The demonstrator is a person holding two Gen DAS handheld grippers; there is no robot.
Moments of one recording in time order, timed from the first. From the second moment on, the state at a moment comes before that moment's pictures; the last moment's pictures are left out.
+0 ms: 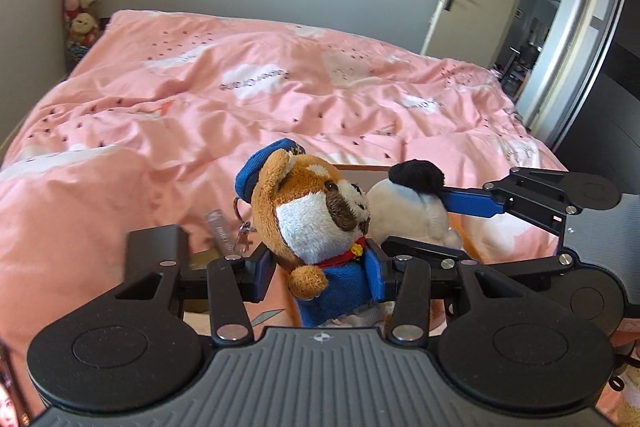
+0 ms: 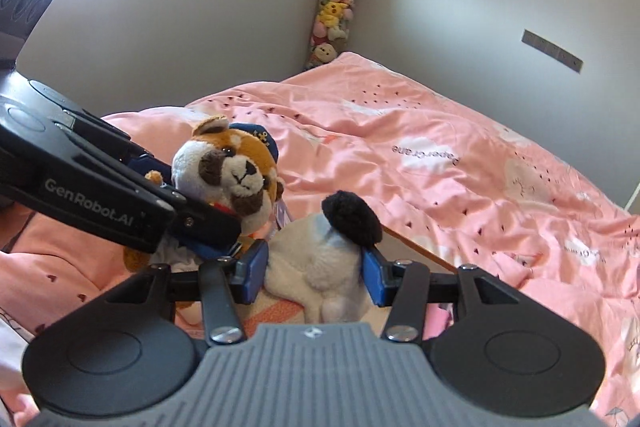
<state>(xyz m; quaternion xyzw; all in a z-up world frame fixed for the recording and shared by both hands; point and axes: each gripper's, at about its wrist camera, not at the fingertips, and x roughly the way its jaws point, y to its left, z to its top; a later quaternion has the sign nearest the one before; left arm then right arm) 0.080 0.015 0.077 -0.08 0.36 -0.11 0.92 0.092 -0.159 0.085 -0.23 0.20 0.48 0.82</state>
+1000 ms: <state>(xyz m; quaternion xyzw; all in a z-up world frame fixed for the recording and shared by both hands) 0.224 -0.061 -0.011 0.12 0.47 -0.18 0.85 0.255 -0.142 -0.023 -0.21 0.29 0.52 0.78</state>
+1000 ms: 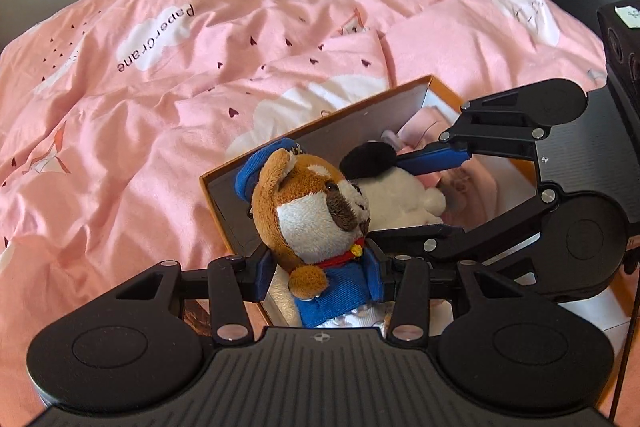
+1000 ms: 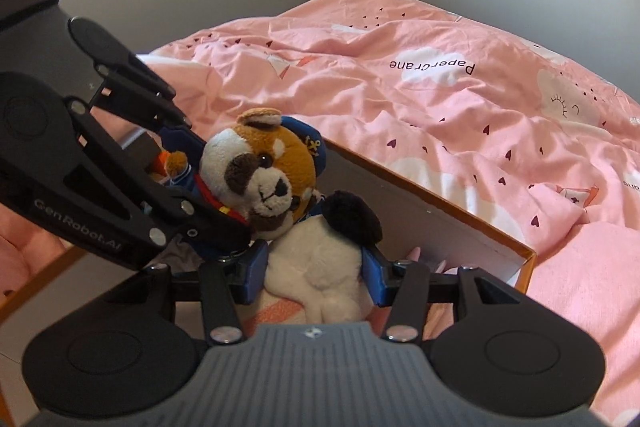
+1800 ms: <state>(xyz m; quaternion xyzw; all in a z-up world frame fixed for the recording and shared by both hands) 0.242 -0.076 -0.031 0.21 0.49 -0.21 0.82 0.264 -0.111 -0.041 -0.33 0.29 0.52 0.73</state>
